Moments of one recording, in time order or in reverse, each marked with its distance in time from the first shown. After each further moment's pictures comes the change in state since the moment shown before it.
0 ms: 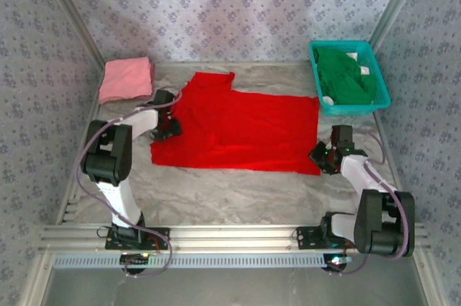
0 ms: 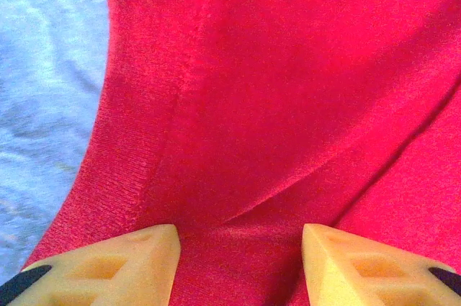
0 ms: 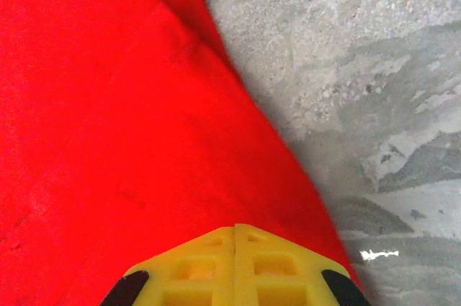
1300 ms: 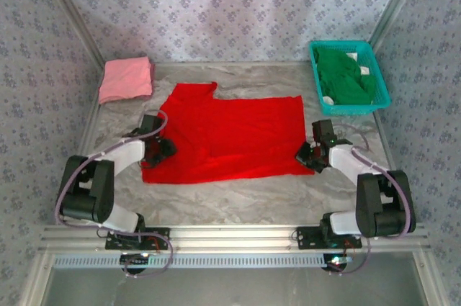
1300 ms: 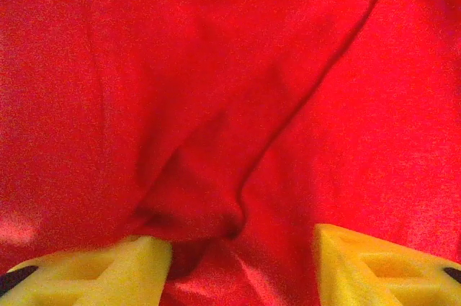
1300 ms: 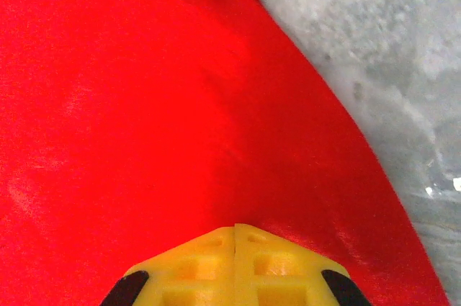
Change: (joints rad) left arm -0.027 -0.316 -0.377 0.098 0.072 -0.179; right arm 0.185 0.096 0.070 -0.088 0.035 0.041
